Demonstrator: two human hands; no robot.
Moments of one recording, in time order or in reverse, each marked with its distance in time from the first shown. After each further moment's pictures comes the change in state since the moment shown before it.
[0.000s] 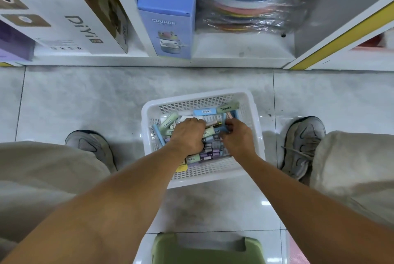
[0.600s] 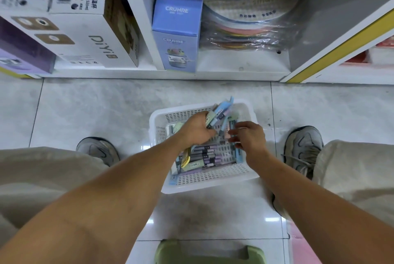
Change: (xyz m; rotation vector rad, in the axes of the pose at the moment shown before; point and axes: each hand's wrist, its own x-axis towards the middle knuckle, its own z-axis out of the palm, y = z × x) left_hand 0.005 0.002 -0.046 -0.722 0.061 -0.021; right_hand -0.009 -0.028 -0.043 0.619 -0.062 0.303
